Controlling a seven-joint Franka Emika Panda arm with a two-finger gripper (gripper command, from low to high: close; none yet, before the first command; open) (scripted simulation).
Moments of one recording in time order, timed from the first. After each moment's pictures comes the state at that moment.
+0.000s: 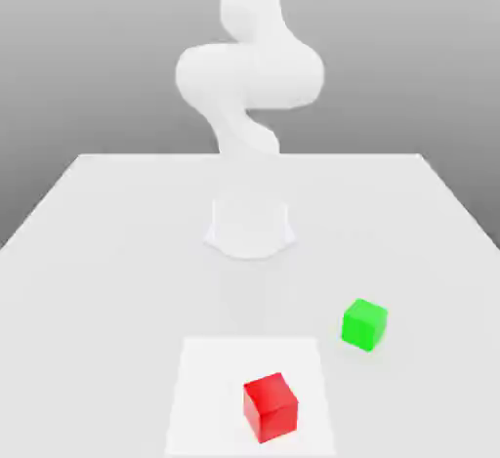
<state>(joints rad) 0.02 -0.71 -0.02 -2.32 0.01 2.34 0.76</state>
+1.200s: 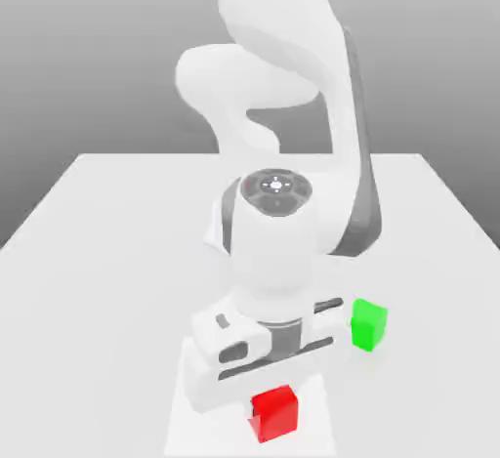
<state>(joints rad) 0.12 0.34 -0.05 -2.53 0.06 2.87 0.39</state>
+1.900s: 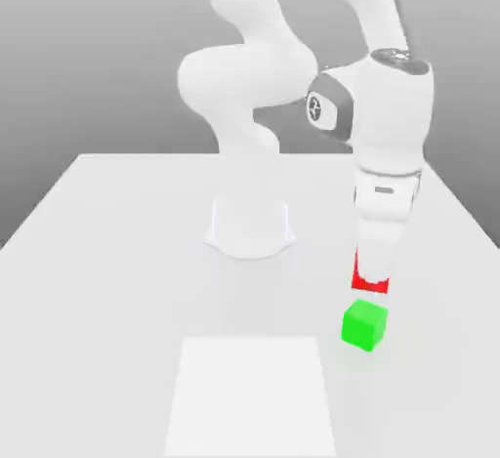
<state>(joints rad) 0.46 -0.12 0.10 -2.93 0.04 2.80 -0.03</state>
